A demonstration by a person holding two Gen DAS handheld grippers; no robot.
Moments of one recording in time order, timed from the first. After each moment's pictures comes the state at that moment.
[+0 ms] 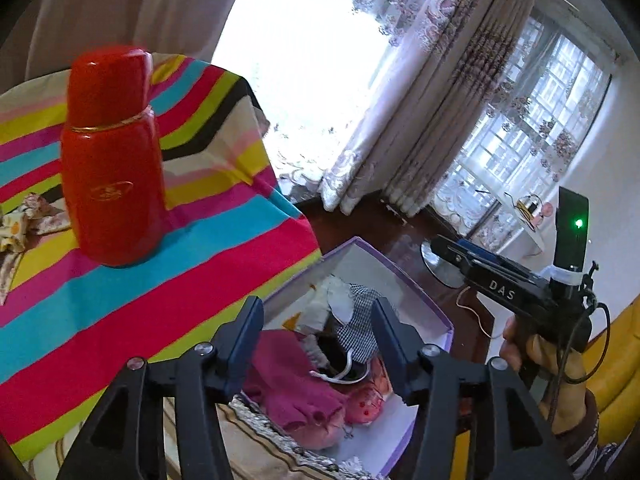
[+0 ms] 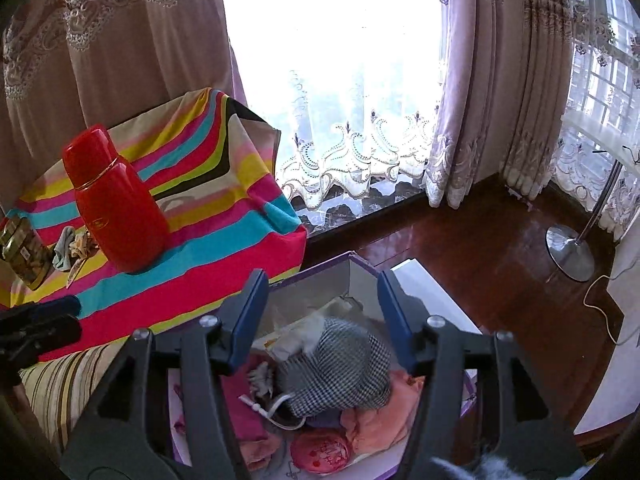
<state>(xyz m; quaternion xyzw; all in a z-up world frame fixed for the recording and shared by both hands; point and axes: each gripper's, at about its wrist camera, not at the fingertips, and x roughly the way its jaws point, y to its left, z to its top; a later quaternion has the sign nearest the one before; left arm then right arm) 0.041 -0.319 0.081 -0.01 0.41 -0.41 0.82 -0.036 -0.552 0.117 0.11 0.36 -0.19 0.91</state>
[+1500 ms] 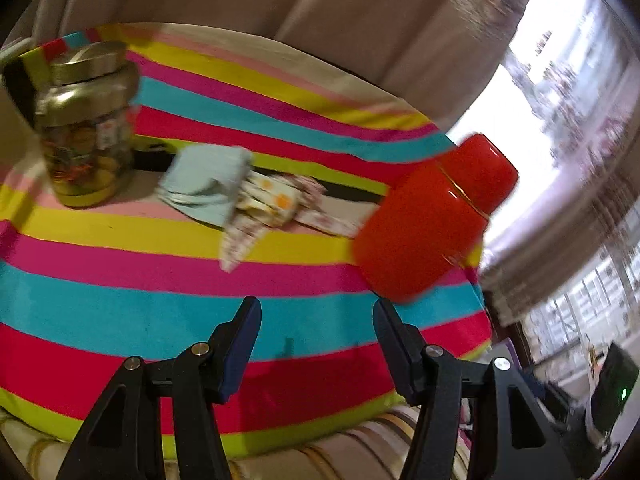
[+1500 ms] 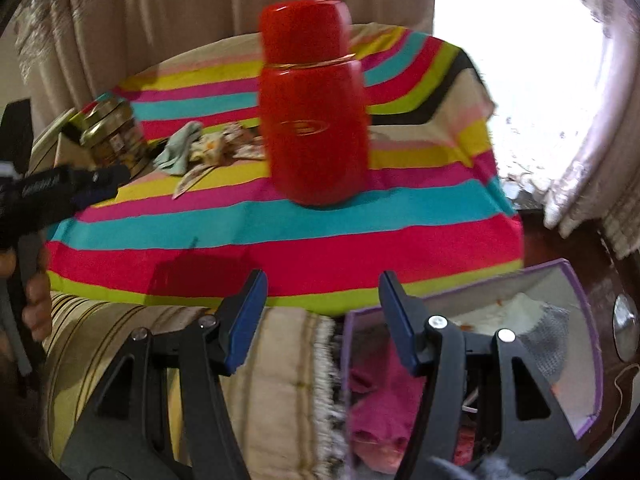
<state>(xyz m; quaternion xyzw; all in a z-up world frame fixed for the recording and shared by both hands) 0.134 -0.064 0.052 -0.17 0.42 -0.15 0.88 0.037 -0.345 0.079 0.02 0.44 0.04 0.90</state>
